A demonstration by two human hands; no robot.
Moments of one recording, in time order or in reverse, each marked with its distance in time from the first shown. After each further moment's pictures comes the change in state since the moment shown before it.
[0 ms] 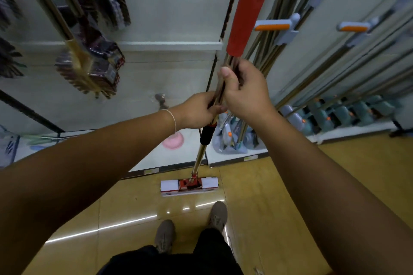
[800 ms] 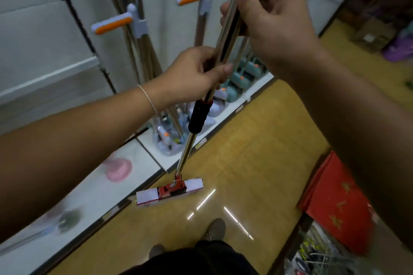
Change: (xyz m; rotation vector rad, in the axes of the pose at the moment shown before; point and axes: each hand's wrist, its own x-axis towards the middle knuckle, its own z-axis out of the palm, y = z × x) left_hand 0.044 0.222 0.113 -0.219 -0.210 0.468; right_hand -0.090 -0.030 -0.263 -0.033 0.418 0.037
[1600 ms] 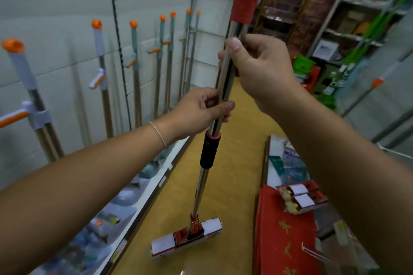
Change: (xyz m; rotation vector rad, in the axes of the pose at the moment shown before) left_hand 0.265 0.139 0.250 -0.382 -0.413 0.228; right_hand 0.080 0.096 -0.313 -0.140 0.481 0.058
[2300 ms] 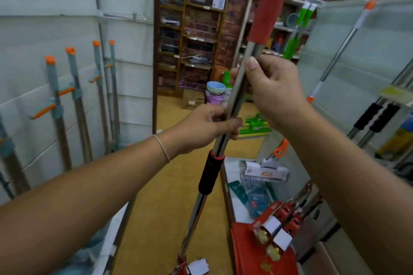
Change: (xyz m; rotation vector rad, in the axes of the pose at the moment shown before) left_hand 0.299 -0.036 0.009 -0.055 -0.453 0.017; right_hand 0.219 0.136 -0.080 -0.209 0.360 0.036
